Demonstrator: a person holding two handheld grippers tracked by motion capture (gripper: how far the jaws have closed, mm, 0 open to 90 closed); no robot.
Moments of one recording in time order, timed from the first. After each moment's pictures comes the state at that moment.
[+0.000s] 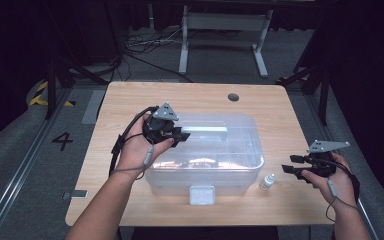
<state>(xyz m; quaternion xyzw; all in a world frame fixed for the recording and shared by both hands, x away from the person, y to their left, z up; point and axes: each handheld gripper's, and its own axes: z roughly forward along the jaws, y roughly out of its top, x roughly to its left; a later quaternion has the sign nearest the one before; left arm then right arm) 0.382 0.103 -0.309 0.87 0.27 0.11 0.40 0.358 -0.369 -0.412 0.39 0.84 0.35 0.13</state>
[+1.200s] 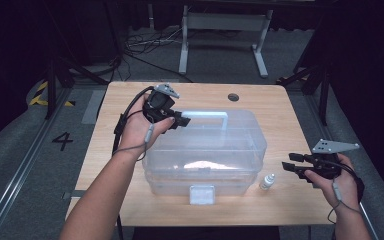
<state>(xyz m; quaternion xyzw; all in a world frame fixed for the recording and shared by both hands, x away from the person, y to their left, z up) 0.416 0.102 -0.278 0.87 0.29 0.07 0.39 0.343 -0.363 -0.391 0.37 0.82 0.41 0.14</state>
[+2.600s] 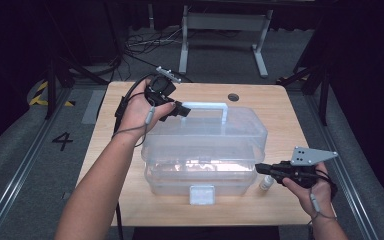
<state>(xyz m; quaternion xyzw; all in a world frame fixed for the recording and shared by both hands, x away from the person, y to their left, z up) 0.445 0.102 -0.260 0.88 0.30 0.04 0.37 0.321 -0.289 -0.380 0.23 0.82 0.51 0.11</state>
